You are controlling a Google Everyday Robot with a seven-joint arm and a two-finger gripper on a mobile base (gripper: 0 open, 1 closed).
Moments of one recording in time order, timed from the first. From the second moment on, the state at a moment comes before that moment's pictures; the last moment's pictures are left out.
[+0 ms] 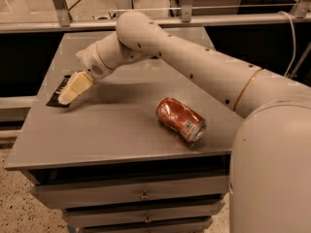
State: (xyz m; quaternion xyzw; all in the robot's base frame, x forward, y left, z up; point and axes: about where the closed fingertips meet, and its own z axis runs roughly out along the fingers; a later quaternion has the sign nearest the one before) arm 0.642 0.229 0.854 -0.61 0.62 0.30 0.39
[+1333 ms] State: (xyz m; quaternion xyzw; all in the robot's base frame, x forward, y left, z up) arm 0.625 0.241 0.832 -0.62 0.62 0.30 0.36
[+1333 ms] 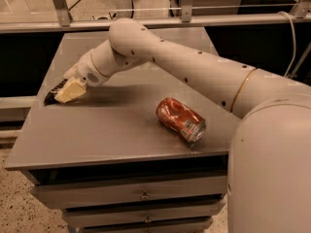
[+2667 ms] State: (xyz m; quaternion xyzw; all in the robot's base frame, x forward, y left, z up) arm 0.638 0.085 0.880 -0.64 0.67 0.16 0.34
